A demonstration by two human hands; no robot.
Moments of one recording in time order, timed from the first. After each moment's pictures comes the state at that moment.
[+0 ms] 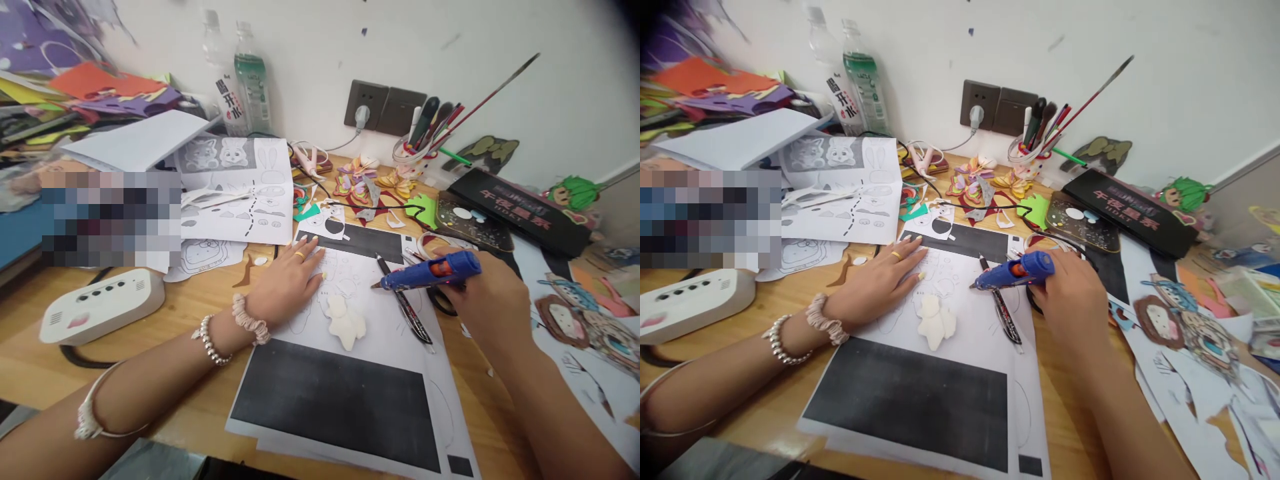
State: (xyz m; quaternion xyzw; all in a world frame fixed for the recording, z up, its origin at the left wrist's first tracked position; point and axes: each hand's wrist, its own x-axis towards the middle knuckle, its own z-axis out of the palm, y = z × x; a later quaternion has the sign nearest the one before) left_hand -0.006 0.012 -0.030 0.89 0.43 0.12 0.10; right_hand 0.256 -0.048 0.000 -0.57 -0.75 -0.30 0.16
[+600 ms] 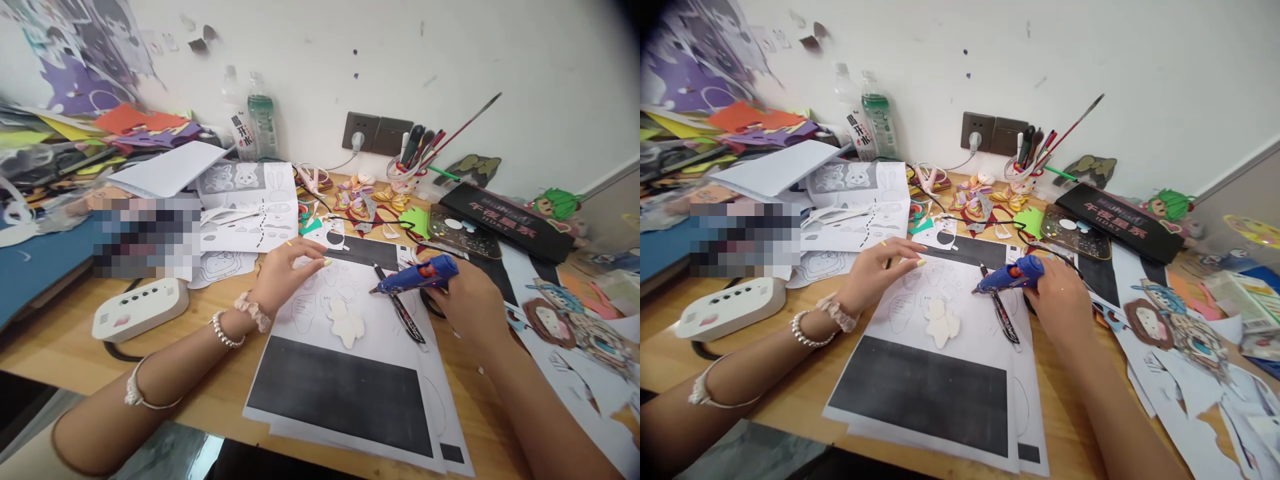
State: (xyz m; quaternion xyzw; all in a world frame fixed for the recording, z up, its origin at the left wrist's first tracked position) left_hand -0.014 0.018 -0.005 0.76 0.42 0.39 0.31; right_hand 0.259 -0.047 -0.008 -0.62 -0.72 -0.27 0.15
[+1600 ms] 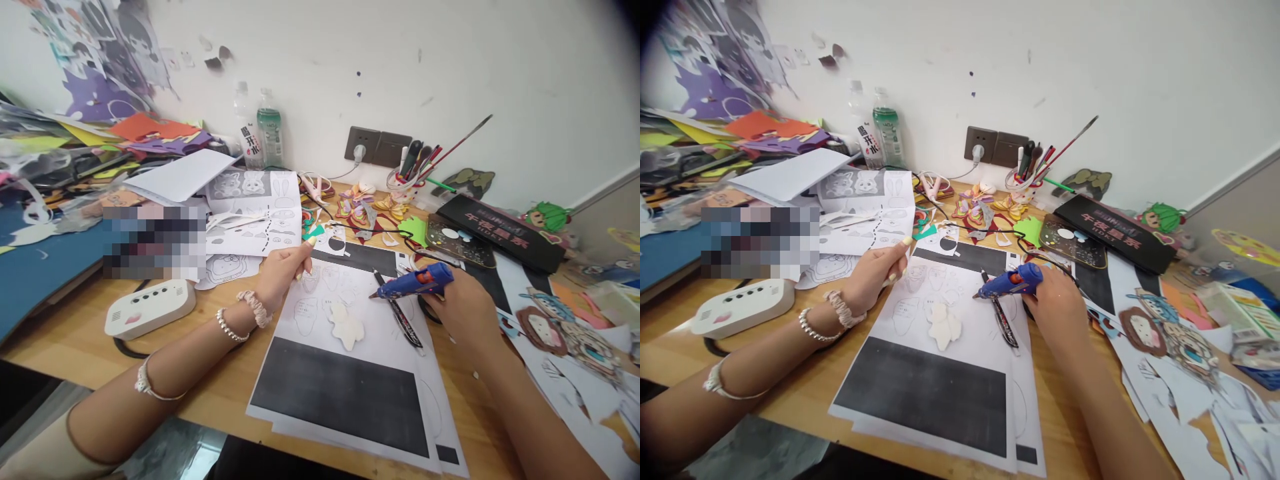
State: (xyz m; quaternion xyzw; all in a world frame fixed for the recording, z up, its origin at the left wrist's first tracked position) left_hand -0.014 0.020 -0.005 0.56 0.50 0.43 0.50; right_hand 0.264 -0.044 -0.012 -0.64 -0.71 -0.24 0.15
